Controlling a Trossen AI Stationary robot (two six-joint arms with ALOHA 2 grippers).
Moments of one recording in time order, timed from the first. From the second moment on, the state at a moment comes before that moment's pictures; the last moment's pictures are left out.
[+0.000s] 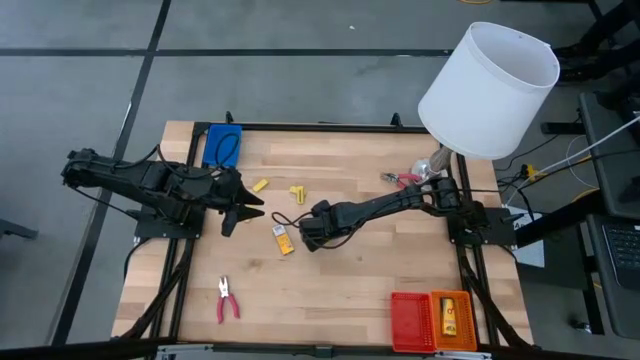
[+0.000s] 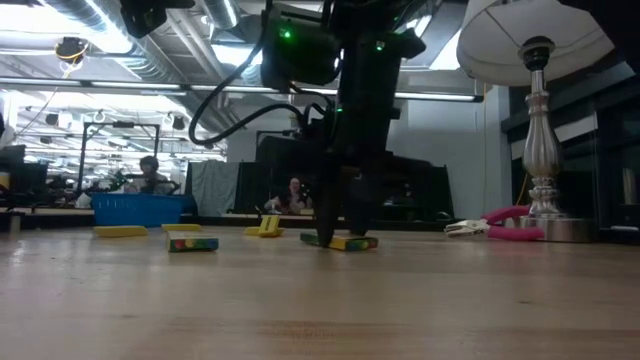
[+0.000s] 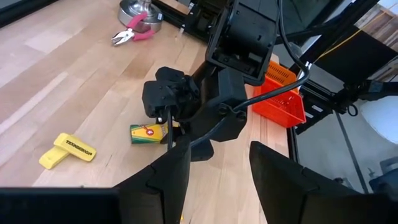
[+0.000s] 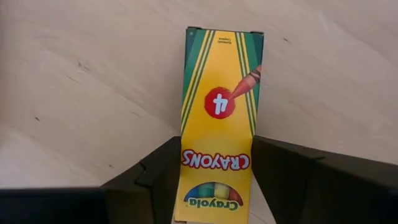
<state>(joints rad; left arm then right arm) -0.21 0.79 0.86 -0.54 -0.17 -0.58 0.16 2.23 1.66 -0.88 0.22 1.13</state>
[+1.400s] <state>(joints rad) -0.21 0.79 0.86 -0.47 -0.17 -0.40 0.75 1.87 1.65 -1.57 -0.09 1.87</state>
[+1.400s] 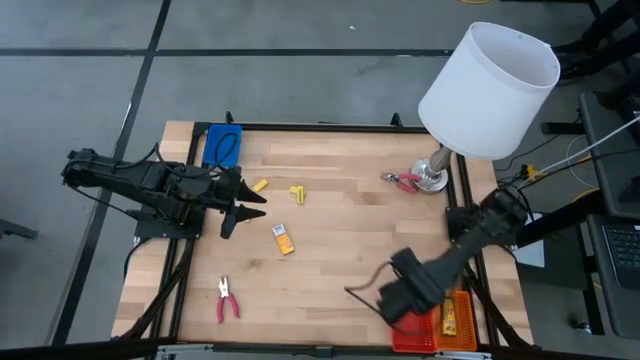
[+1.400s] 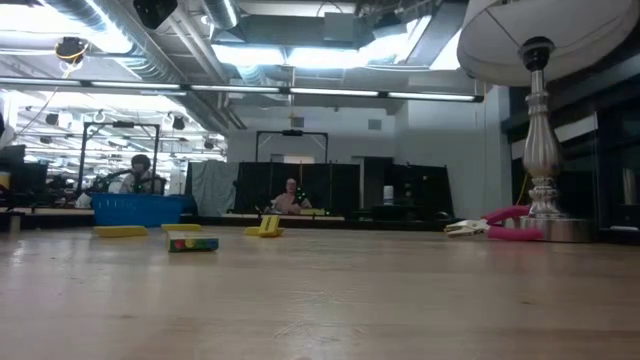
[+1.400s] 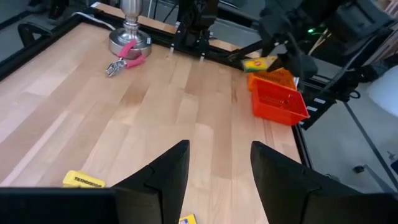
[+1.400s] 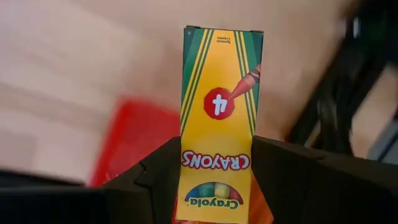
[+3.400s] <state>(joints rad) -0.21 0.80 0.86 -0.41 -0.19 -0.53 0.96 1.88 1.52 -1.32 -0.16 2.10</state>
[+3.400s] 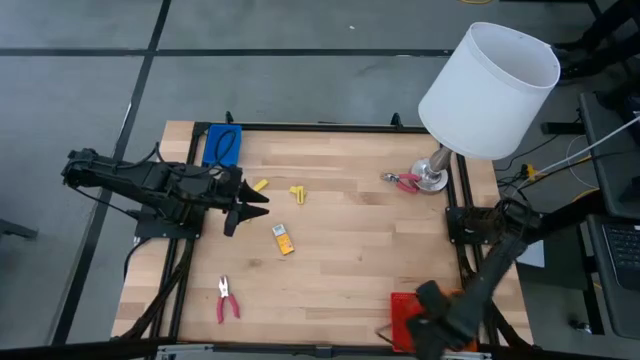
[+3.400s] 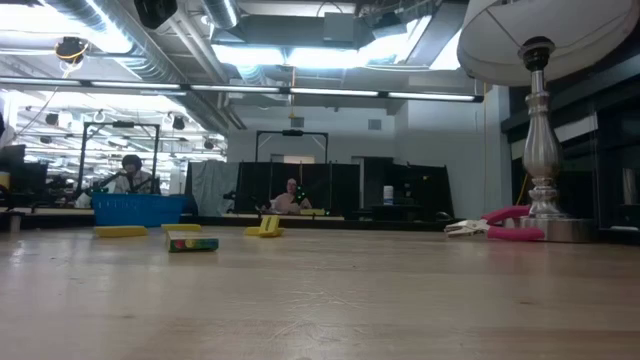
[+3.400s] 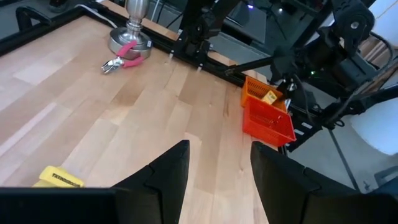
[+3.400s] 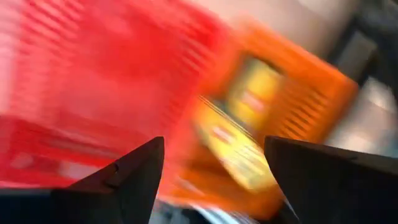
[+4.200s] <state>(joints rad) -0.33 0.70 0.86 -0.97 -0.26 -0.76 0.22 1.90 1.52 -0.46 0.17 1.12</state>
